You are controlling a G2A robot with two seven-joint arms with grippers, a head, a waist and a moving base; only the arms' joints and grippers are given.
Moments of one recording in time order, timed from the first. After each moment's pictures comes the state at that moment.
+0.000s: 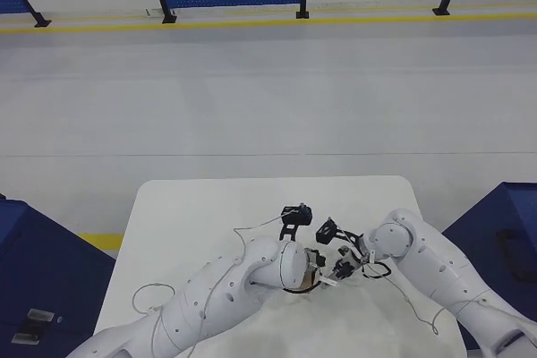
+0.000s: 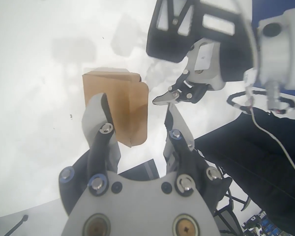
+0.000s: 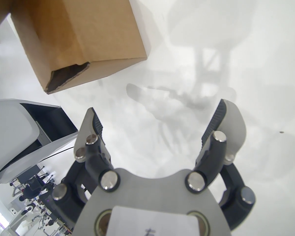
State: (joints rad) left arm 0.77 -1.39 -0.53 -1.61 0.60 0.79 -1.03; right arm -0.82 -1.00 0.70 -1.15 -0.45 -0.53 1.17
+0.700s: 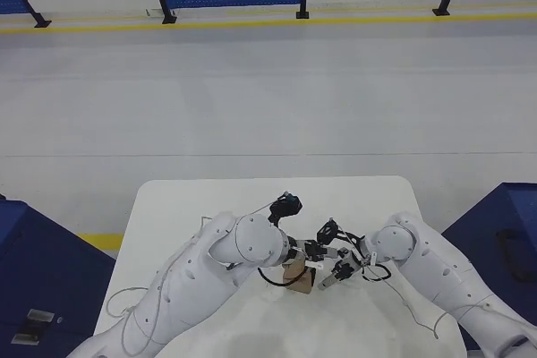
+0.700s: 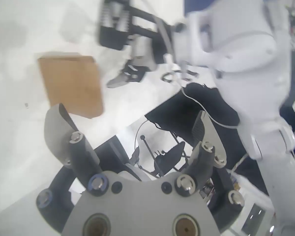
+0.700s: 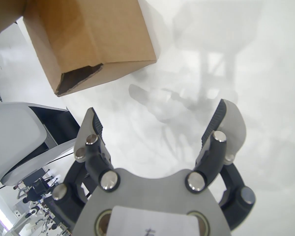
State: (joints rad) left arm 0.80 -1.34 -0.72 -1.65 0.35 0.73 -1.09; right arm -0.85 -0.98 0.73 -1.18 -0.42 -0.52 1.16
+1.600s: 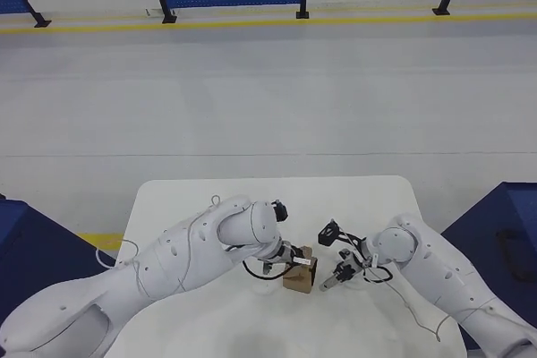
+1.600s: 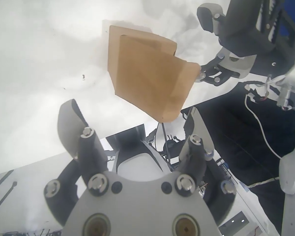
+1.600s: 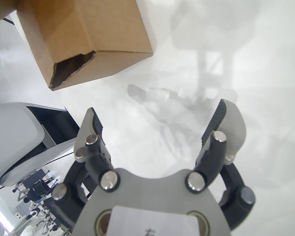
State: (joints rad) left arm 0.42 -1.26 -0.24 -1.41 -0.08 0.80 -1.02; right arm -0.88 -0.97 0.75 -1.21 -0.44 -0.50 1.16
